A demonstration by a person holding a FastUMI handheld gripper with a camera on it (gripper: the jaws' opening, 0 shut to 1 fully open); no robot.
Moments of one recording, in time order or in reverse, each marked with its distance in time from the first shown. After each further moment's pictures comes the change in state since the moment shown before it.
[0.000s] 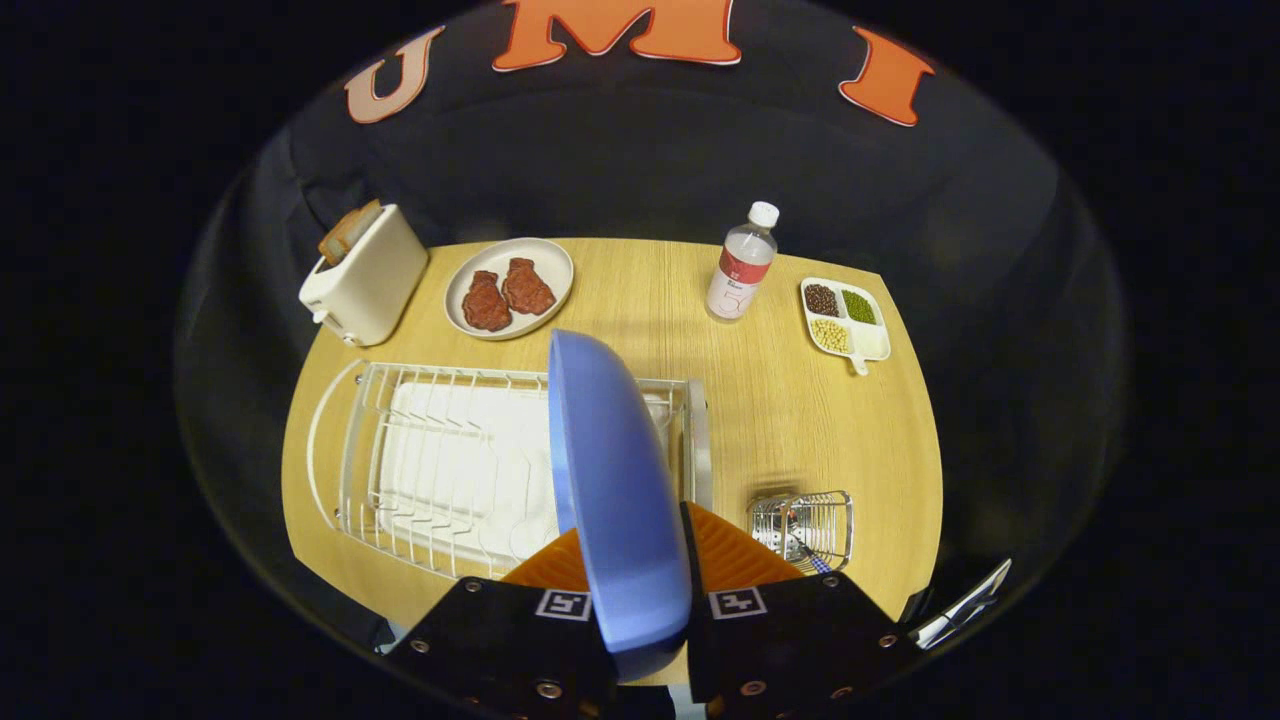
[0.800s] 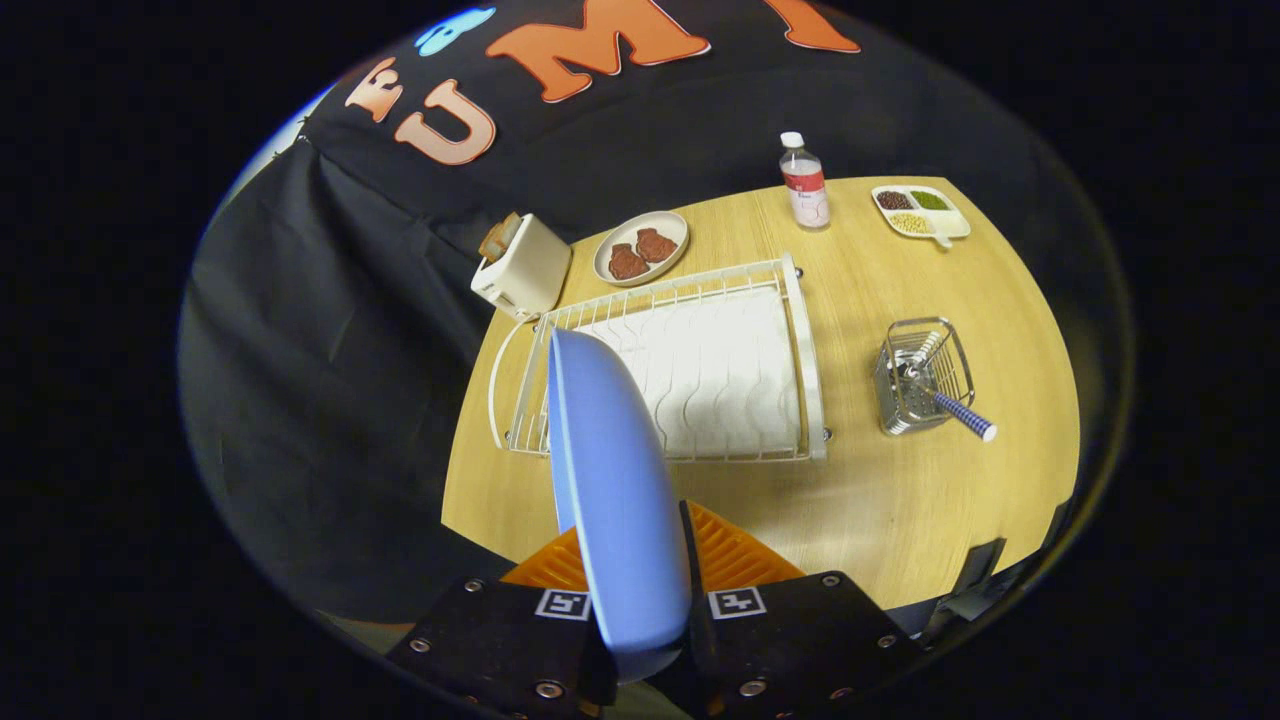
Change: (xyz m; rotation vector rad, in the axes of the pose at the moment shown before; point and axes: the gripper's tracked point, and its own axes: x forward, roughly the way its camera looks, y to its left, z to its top) arm -0.071 0.038 -0.140 0.165 0.033 0.482
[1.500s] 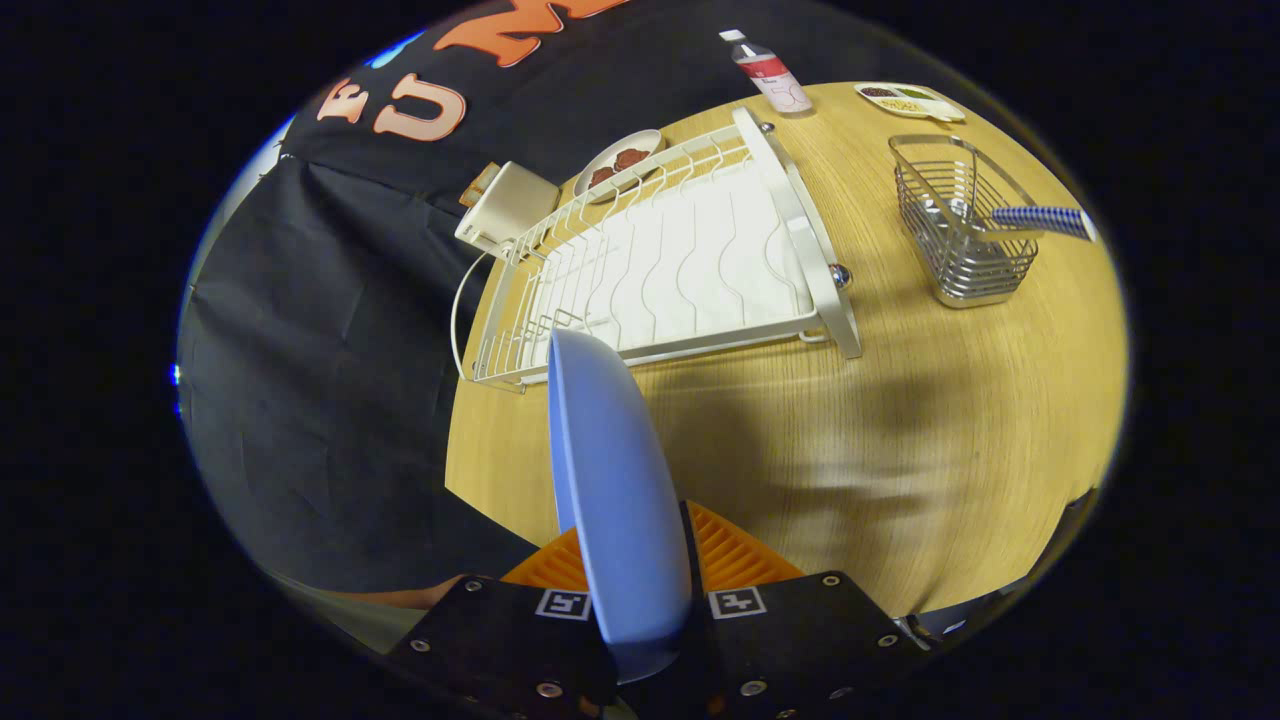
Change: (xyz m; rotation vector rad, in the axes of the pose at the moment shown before) arm 0.090 -0.055 -0.096 0.088 0.115 0.145
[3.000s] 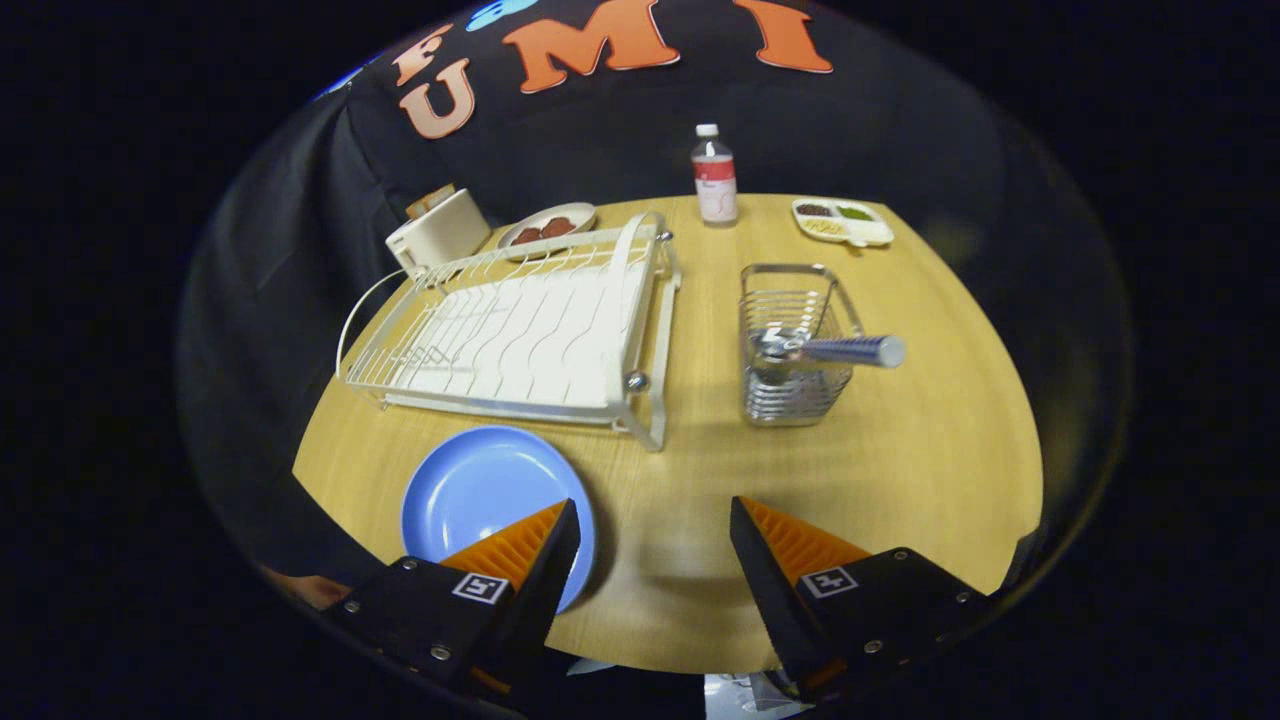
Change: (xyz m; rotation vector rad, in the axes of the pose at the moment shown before) arm -0.073 -0.105 0.068 -0.271 -0.354 -0.428
